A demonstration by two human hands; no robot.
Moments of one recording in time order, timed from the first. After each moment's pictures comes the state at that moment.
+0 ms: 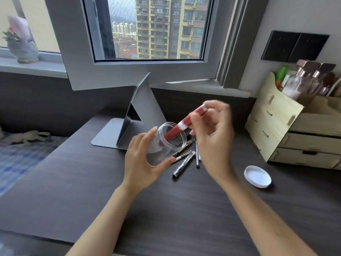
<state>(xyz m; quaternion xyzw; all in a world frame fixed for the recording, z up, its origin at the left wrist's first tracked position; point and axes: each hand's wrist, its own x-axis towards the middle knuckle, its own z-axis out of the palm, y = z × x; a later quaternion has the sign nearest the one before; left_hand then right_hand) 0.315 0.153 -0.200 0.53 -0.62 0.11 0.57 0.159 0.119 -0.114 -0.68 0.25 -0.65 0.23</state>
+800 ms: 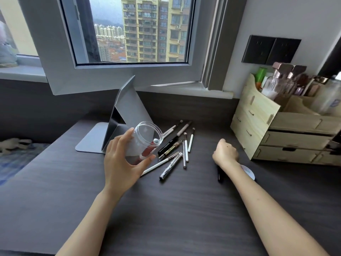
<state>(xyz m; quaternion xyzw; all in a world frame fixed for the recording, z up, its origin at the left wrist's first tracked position) 0.321 0.151 -0.200 0.58 -0.58 0.11 0.57 0.079 0.007 -0.188 -0.64 0.75 -0.10 0.07</state>
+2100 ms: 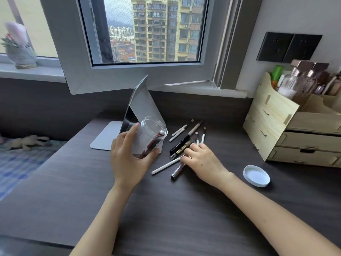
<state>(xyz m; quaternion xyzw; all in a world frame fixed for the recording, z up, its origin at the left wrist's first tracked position) 0.331 0.153 -0.194 0.63 -0.51 0.10 0.57 0.134 0.055 -0.200 -0.93 0.25 -0.13 -0.25</state>
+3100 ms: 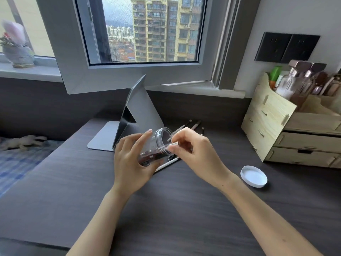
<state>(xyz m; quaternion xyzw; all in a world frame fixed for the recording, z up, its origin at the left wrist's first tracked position) 0.325 0.155 -0.200 0.56 -0.62 0.17 0.52 0.147 0.117 -0.130 -0.83 0.29 -0.39 0.26</state>
